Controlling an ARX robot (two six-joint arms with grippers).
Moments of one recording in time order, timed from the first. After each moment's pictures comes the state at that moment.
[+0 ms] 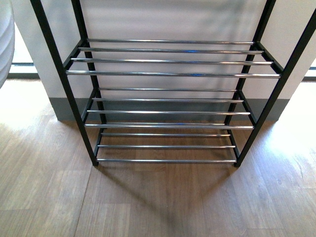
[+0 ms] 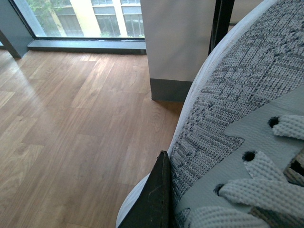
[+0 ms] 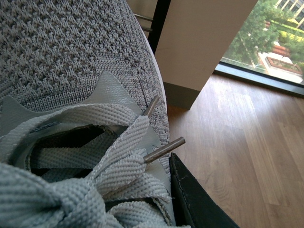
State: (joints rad) left arm -0.42 0.65 0.32 -0.04 -0.58 -0.15; right arm -0.31 0.24 0.23 -0.24 -0.12 -0.32
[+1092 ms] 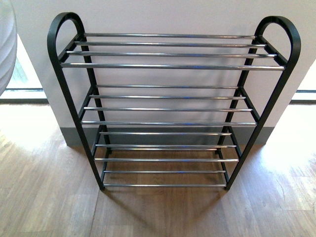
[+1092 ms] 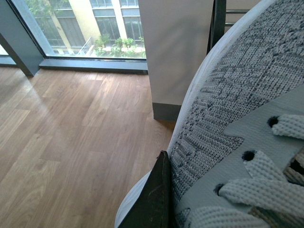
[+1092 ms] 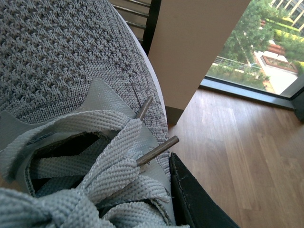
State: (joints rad) left arm -0.42 0.65 0.32 -0.04 -0.58 -0.15; right arm -0.31 0.24 0.23 -0.24 -0.11 -0.32
